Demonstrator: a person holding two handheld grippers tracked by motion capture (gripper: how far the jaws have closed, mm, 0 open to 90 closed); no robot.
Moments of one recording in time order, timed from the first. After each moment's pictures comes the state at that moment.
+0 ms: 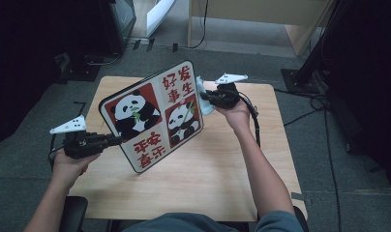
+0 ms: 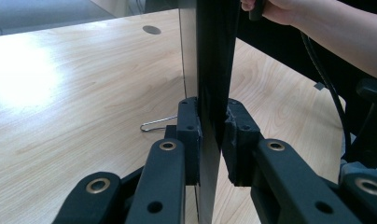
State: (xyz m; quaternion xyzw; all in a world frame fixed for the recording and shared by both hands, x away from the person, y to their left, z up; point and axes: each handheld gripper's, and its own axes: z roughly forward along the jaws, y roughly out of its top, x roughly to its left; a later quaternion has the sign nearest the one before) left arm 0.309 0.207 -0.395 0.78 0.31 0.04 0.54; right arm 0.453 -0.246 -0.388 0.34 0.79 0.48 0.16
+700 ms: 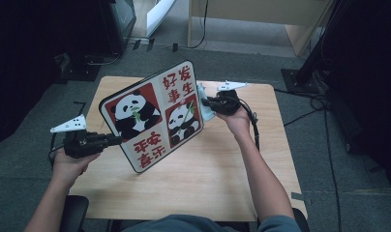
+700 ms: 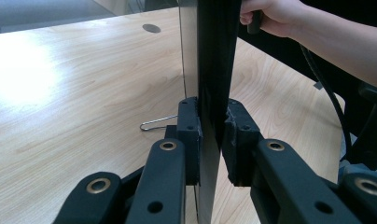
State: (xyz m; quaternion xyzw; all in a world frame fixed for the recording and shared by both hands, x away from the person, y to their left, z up) left arm 0.311 0.207 -0.394 0.79 0.31 0.03 0.53; right arm 0.449 -0.252 -0.413 0.35 0.79 0.48 0.14
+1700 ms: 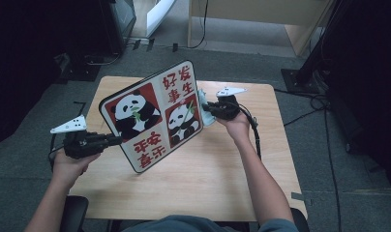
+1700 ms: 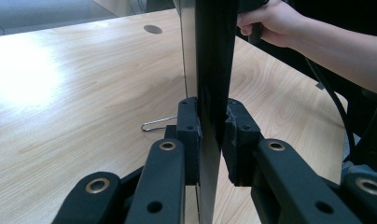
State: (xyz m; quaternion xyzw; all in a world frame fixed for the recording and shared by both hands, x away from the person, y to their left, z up) left arm 0.310 0.206 -0.394 0.79 0.31 0.04 0.53; right arm 0.443 -0.253 -0.432 0.36 0.79 0.47 0.14
